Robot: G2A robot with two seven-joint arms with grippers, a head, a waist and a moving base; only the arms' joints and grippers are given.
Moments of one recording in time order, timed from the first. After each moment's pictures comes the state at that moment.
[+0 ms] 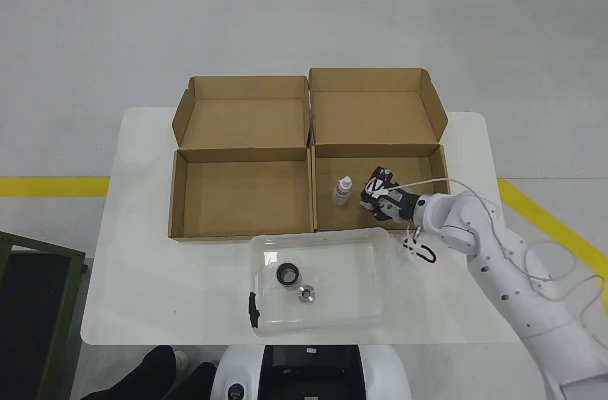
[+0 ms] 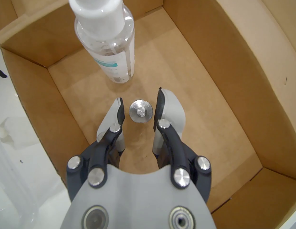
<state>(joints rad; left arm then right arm) -0.37 -0.34 -0.25 -1.16 3.07 0.41 0.06 -0.86 -1.03 0.98 -1.41 -1.16 -0.61 0.44</state>
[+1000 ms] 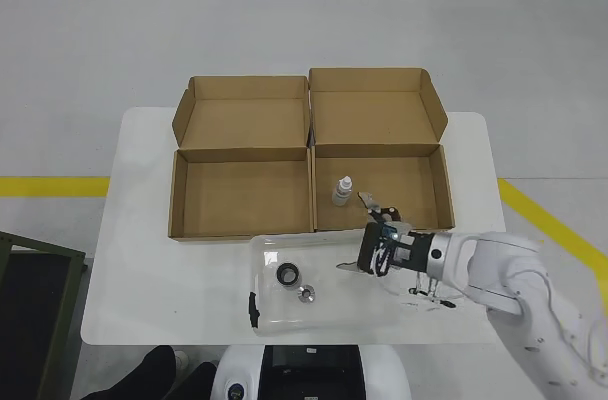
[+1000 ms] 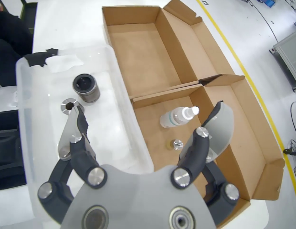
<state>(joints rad) -0.37 -0.34 -0.25 -1.16 3.07 0.41 0.06 -1.23 -0.96 1.22 -2.08 -1.15 -0.79 0.49</state>
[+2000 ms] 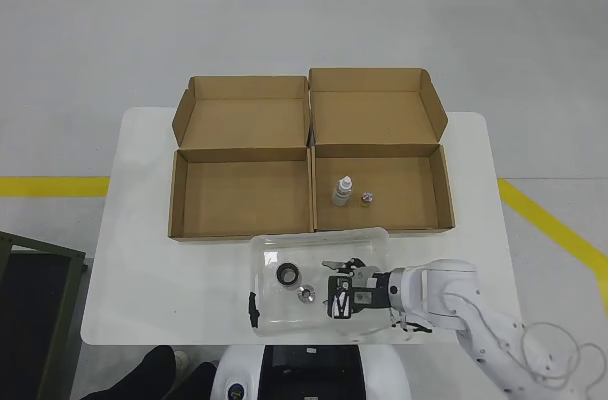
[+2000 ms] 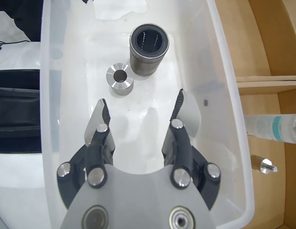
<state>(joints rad) -0.37 -0.34 -0.25 -1.16 3.07 0.41 0.06 -1.23 -0.98 0.98 -1.92 -1.36 -0.86 0.47</state>
